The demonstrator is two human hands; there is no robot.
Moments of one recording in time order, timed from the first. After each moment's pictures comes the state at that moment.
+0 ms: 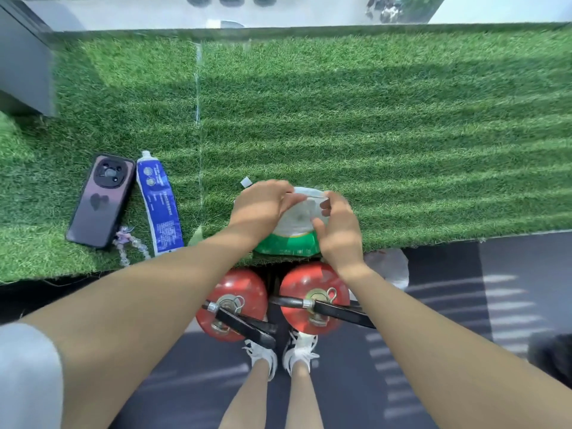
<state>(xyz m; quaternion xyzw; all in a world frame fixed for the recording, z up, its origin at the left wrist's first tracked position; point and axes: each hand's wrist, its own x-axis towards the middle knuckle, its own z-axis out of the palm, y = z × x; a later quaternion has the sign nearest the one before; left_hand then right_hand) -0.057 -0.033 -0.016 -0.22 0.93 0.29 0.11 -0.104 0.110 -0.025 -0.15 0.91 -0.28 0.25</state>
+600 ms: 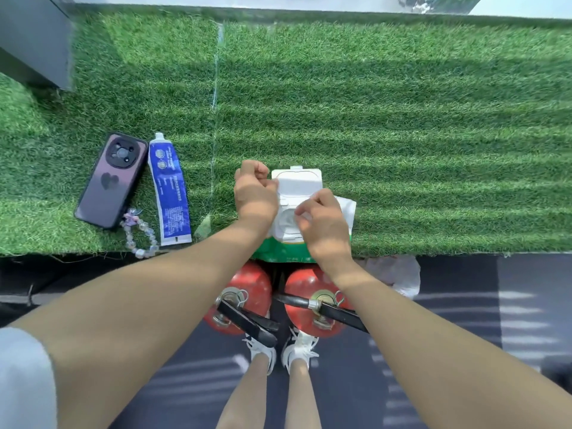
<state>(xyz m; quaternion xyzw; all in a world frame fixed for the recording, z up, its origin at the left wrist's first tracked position) -0.057 -0.036 -0.047 -0.55 0.65 0.51 -0.09 -0.090 0.082 -0.052 -0.25 0.89 -0.26 0.27</state>
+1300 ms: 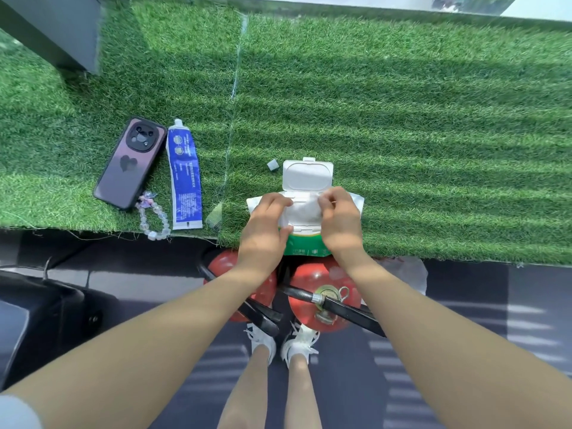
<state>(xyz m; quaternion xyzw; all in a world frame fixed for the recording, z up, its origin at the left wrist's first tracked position) 0.015 0.005 -0.047 -0.35 0.85 0.39 -0.02 -0.096 0.085 -0.049 -0.13 0.86 -0.39 0.29</state>
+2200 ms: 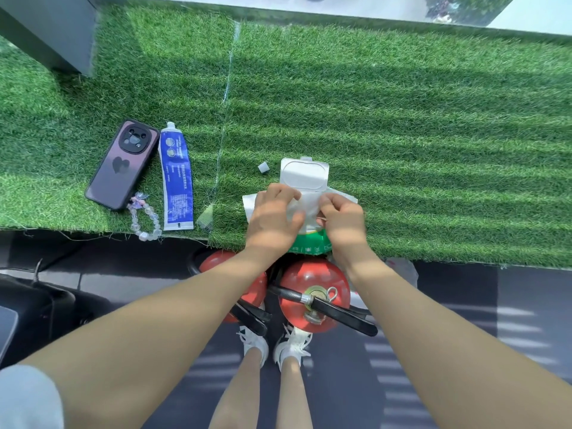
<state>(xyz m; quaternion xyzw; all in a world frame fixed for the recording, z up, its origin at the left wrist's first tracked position) -0.023 0.011 -0.039 -0.37 0.85 0.36 0.03 -0.106 0.094 -0.041 0.04 0.76 -0.54 0.37</state>
